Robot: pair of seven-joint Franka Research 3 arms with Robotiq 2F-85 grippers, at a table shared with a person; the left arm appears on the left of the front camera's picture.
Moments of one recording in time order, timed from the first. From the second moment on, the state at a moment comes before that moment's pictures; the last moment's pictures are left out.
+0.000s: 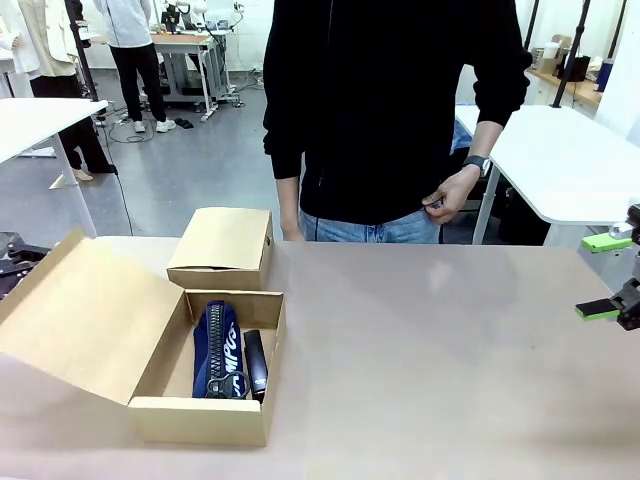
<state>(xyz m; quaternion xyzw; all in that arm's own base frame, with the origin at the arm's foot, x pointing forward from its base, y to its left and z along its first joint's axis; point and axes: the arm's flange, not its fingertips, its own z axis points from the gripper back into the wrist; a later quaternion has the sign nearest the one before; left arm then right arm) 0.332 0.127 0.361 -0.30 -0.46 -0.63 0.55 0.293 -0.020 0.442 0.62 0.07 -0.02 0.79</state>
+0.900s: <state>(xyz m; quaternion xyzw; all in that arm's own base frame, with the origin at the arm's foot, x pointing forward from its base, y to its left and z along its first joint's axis) 0.395 -0.072 0.339 -0.33 -0.52 -0.57 0.54 0.292 -0.020 0.442 0.62 0.07 -0.02 0.79</state>
